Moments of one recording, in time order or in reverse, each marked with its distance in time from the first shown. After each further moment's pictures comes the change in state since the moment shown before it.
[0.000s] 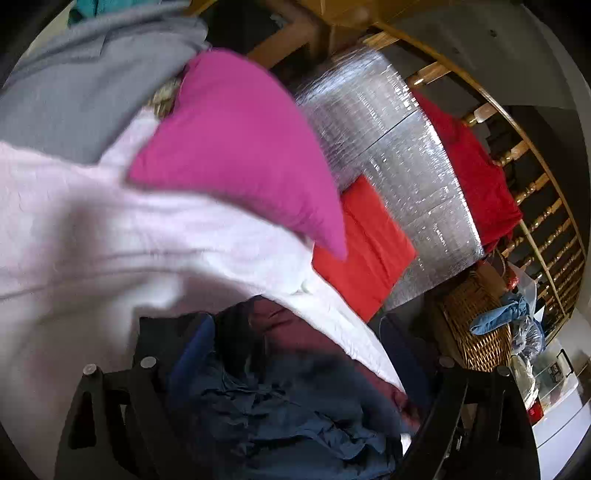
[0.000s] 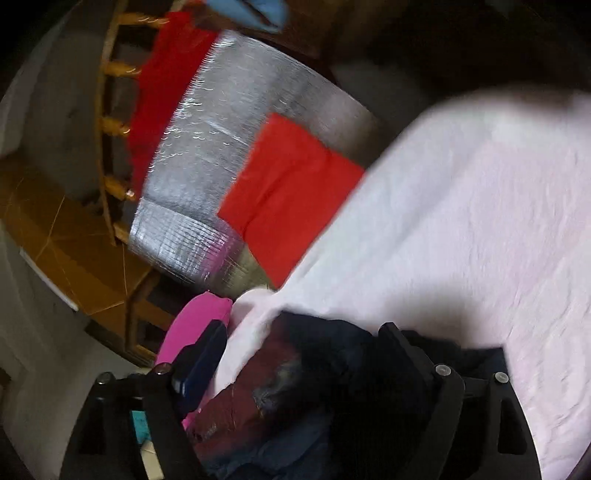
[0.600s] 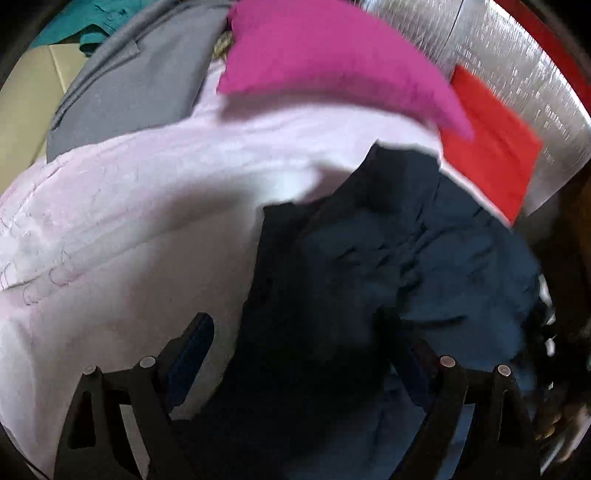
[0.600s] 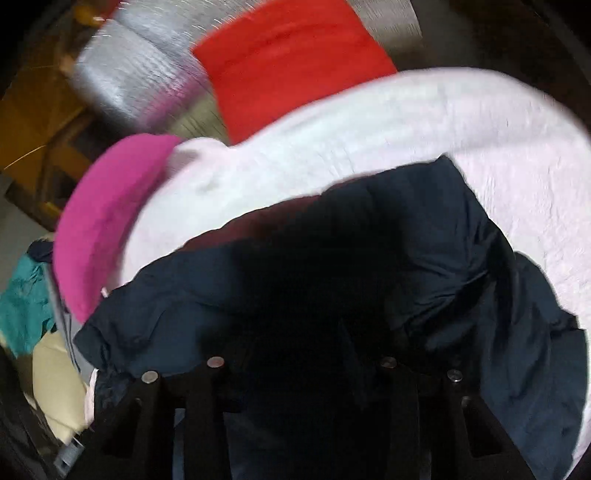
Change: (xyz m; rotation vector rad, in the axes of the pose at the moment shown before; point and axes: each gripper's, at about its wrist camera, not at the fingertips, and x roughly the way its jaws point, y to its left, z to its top) left arm 0.025 0.008 -0.069 0.203 0.286 0.623; right arm 0.122 0.064 -0.058 -0.248 0.474 -0.363
